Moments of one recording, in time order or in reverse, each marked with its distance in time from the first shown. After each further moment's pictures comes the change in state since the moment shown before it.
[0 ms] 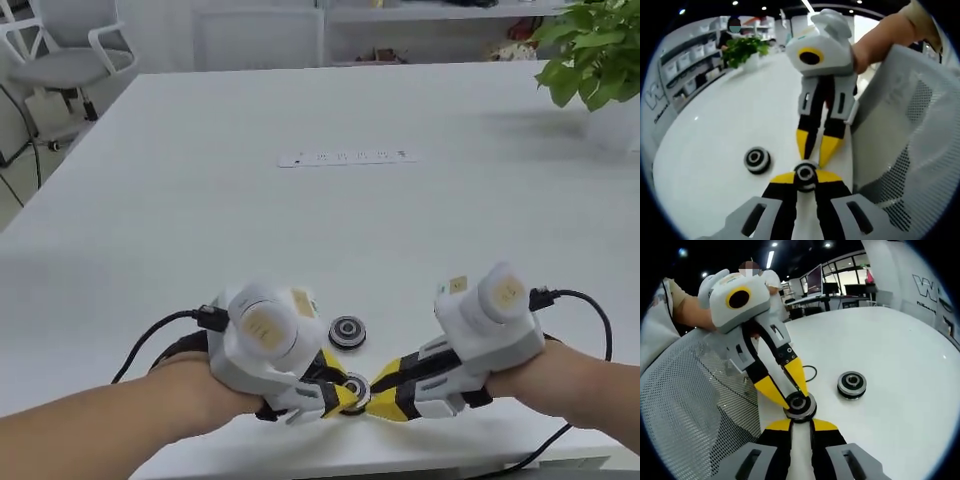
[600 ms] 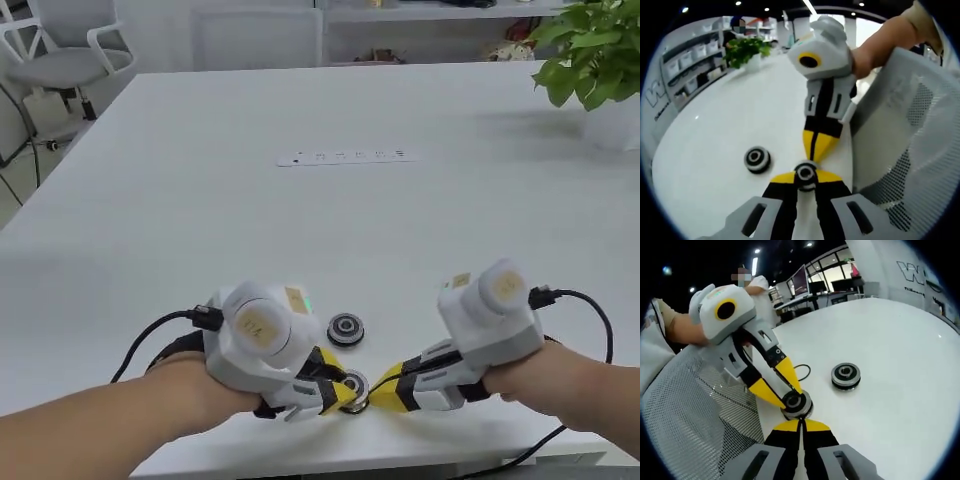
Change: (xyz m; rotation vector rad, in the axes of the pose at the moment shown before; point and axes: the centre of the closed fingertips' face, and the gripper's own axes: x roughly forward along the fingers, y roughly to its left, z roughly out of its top) left arm 0.000 0.000 0.000 -0.018 -0.015 0.003; right arm -0.002 -0.003 -0.003 0.169 -0.031 -0.008
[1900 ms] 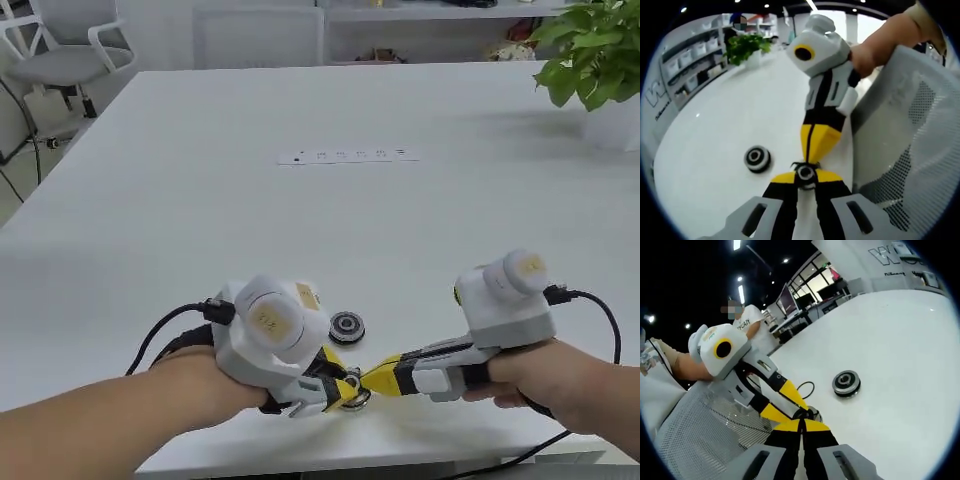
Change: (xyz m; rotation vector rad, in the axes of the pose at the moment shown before) left arm 0.001 0.000 0.000 0.000 0.040 0.011; right arm -0.008 0.011 0.024 0.193 -0.150 0.088
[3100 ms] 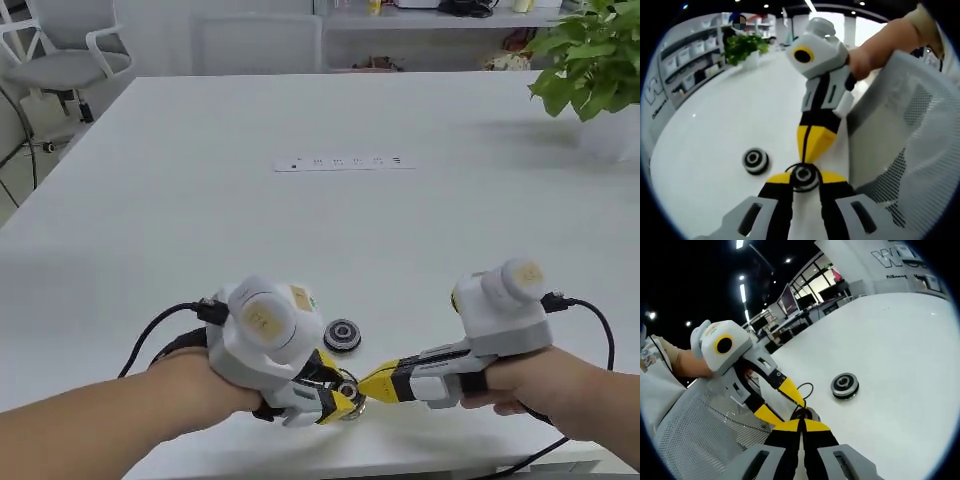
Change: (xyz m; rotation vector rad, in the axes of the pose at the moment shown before) left arm -0.006 -0.003 0.006 -0.016 -0.018 -0.043; right arm -0.002 -0.002 0.001 -0.025 -0.001 -0.008
